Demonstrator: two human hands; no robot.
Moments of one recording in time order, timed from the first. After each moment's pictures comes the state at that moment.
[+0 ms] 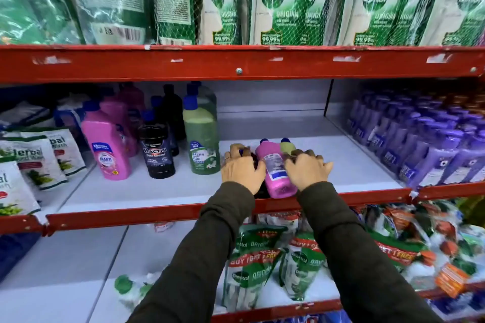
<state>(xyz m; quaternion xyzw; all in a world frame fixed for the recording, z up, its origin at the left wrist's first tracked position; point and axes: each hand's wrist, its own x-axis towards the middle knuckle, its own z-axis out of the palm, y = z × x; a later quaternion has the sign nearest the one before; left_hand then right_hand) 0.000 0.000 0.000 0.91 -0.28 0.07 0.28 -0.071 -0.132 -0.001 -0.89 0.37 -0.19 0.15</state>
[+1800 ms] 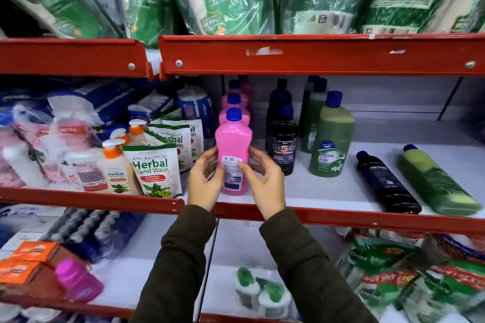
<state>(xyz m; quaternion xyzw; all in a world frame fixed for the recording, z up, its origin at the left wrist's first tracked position) 0.148 0.323 -0.029 0.69 -0.15 0.07 0.71 0.102 0.201 -0.032 -0.73 0.05 -0.29 0.62</state>
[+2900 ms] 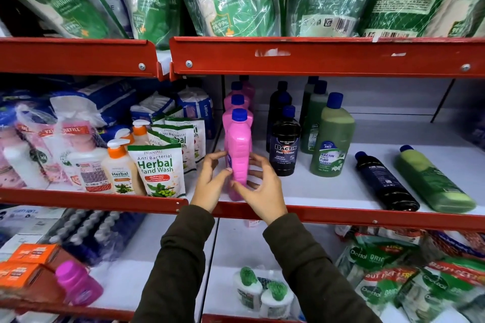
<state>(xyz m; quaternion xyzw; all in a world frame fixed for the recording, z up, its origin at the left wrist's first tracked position) 0.155 0.335 -0.038 0.70 -0.23 -0.01 0.68 0.098 0.209 -0.050 -0.76 0.03 -0.26 0.60</state>
